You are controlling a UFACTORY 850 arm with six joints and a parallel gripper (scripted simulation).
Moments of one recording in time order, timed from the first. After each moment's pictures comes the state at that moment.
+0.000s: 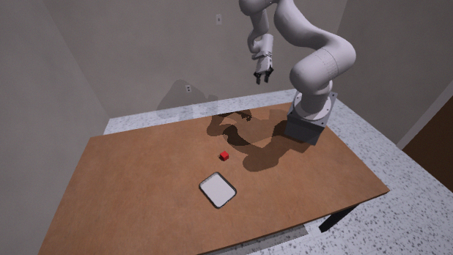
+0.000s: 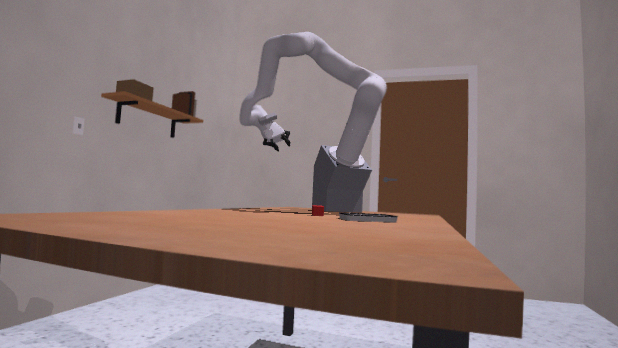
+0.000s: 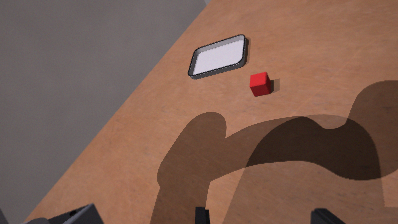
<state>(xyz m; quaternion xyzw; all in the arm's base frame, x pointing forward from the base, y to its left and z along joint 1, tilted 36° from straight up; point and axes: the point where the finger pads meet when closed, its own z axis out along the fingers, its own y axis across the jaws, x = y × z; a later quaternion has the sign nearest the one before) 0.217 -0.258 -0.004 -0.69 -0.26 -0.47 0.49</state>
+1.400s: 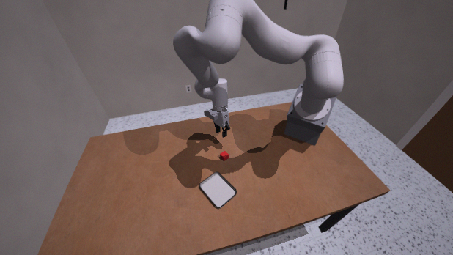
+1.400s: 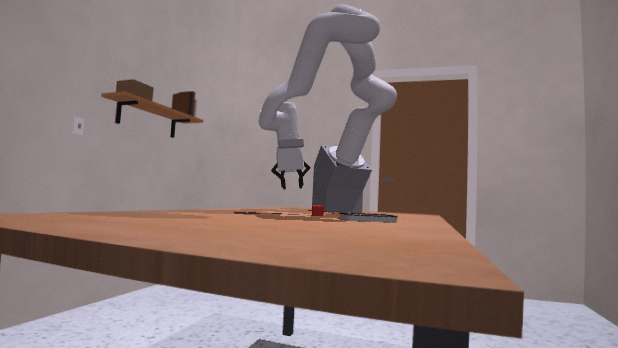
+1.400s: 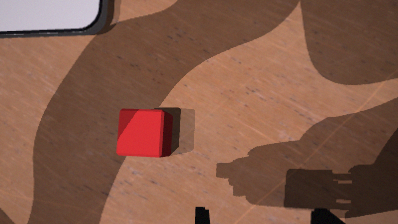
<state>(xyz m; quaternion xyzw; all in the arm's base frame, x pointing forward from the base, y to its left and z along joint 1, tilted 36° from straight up) 0.539 0.010 0.048 -0.87 -0.29 -0.30 0.25</state>
